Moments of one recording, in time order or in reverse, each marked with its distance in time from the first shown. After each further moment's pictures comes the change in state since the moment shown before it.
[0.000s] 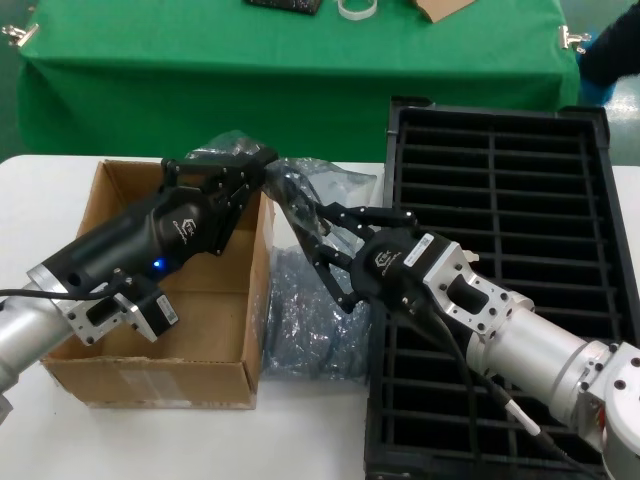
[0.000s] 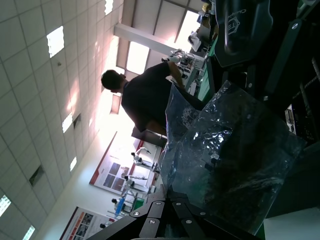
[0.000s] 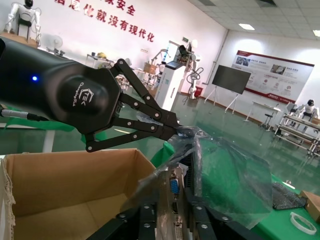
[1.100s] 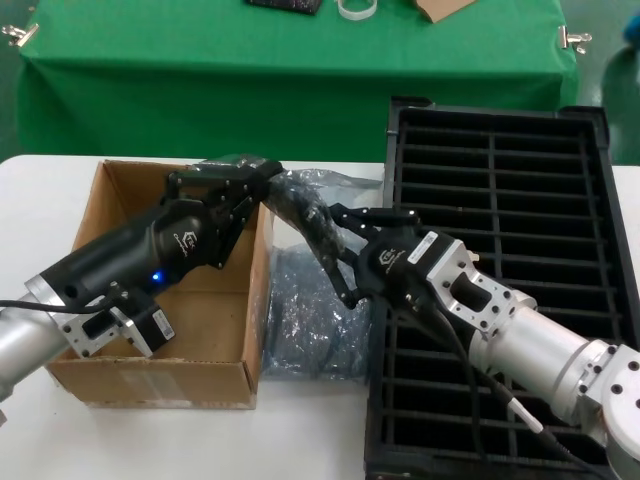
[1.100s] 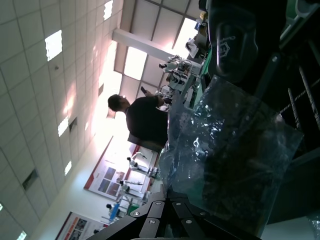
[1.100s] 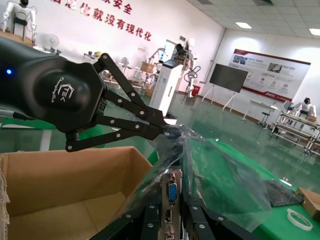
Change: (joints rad) left arm 0.036 -0.015 0.004 -0.041 -0.006 0.018 -0.032; right arm -0.005 -0.004 0.010 -0.014 -0.088 -0.001 0.090
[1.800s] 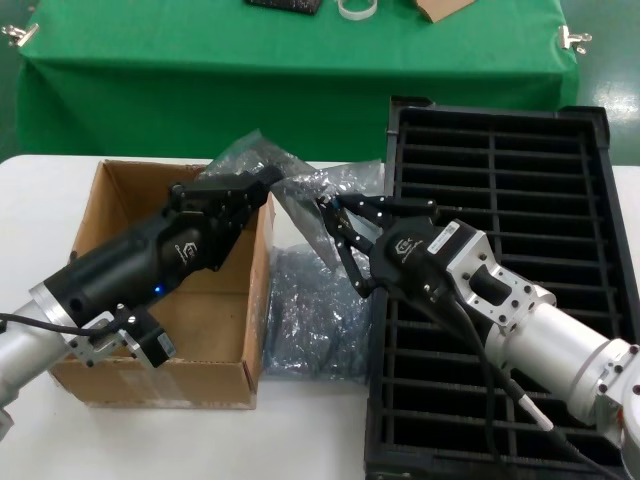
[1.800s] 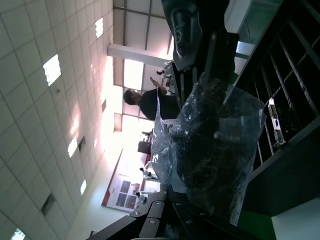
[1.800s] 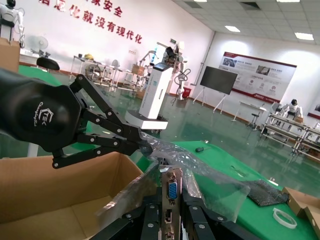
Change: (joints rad) left arm -0.069 0.026 -0.035 0.189 -0.028 0.120 0.287; right arm -0.011 0.036 0.019 0.045 0.010 0.034 0.005
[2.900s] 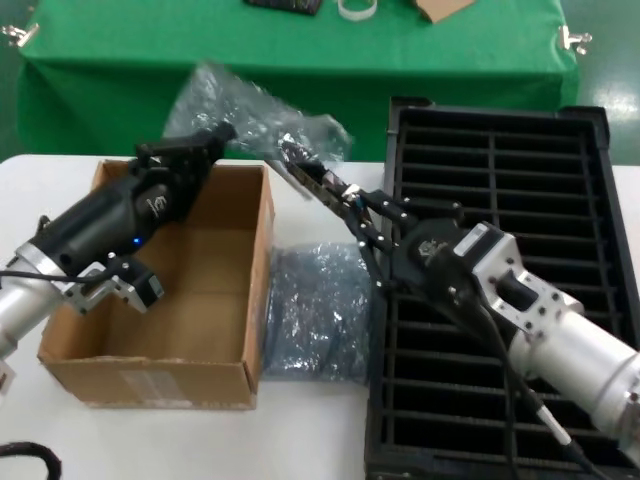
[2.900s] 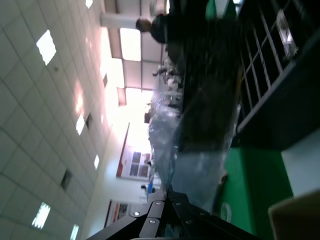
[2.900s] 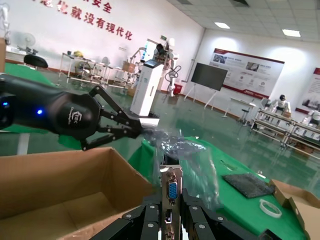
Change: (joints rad) left arm -0.287 0.002 -0.050 0.498 -0.007 0.025 0.334; right arm -0.020 0.062 -0.002 0.069 0.104 0.058 -0.076
